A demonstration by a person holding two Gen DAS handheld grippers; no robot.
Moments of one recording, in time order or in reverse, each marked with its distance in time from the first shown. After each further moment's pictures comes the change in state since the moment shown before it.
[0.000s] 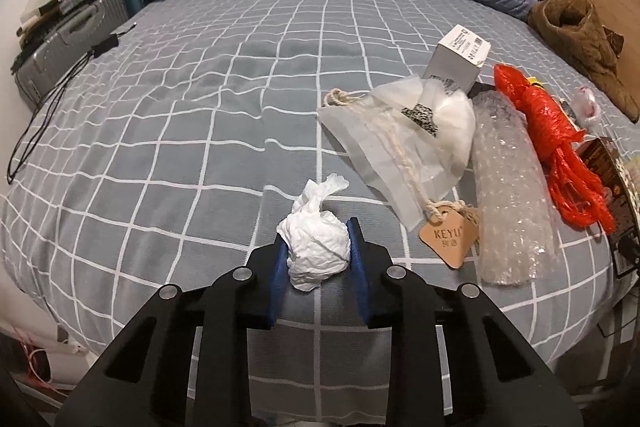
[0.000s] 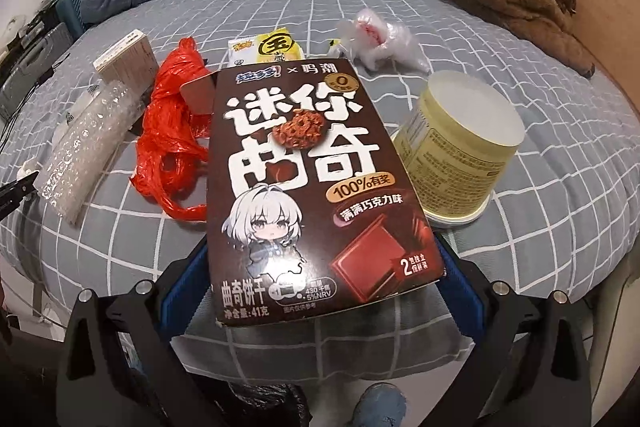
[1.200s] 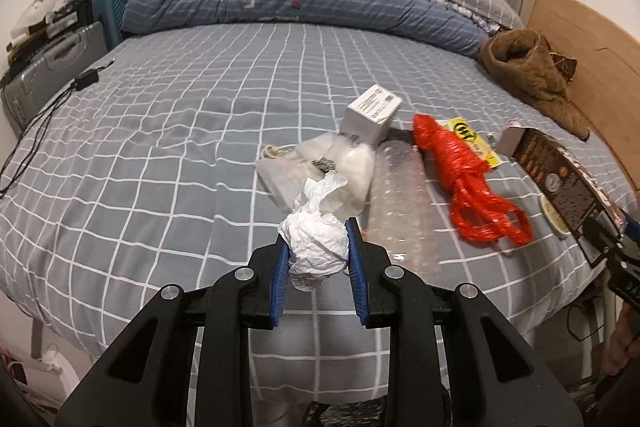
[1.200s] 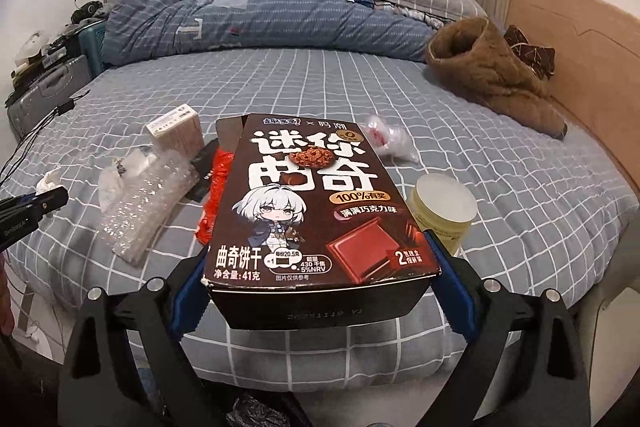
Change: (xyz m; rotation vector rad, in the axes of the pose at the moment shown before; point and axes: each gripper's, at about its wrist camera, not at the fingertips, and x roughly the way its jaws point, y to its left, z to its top) left arm -0.071 -0.033 -0.004 0.008 -0.160 -0.145; right arm -0.088 0.032 0.002 -0.037 -0.261 -0.038
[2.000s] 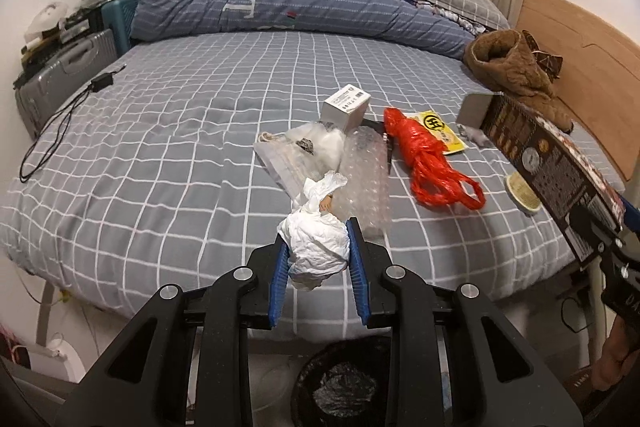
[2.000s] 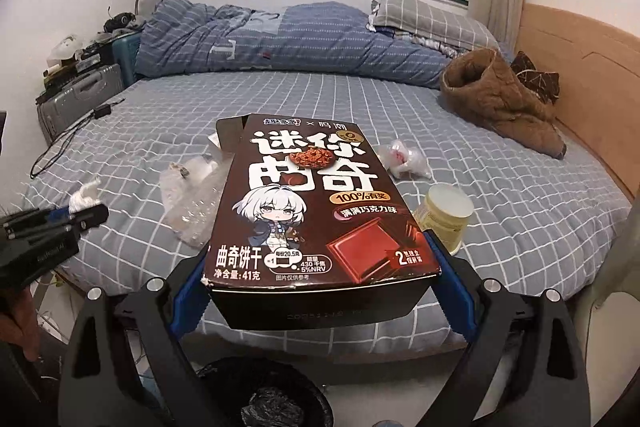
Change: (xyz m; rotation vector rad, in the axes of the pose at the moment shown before) left arm -0.077 -0.024 -0.034 0.001 -0.012 0.009; right arm -0.090 0.029 -0.015 -0.030 -0.081 0.056
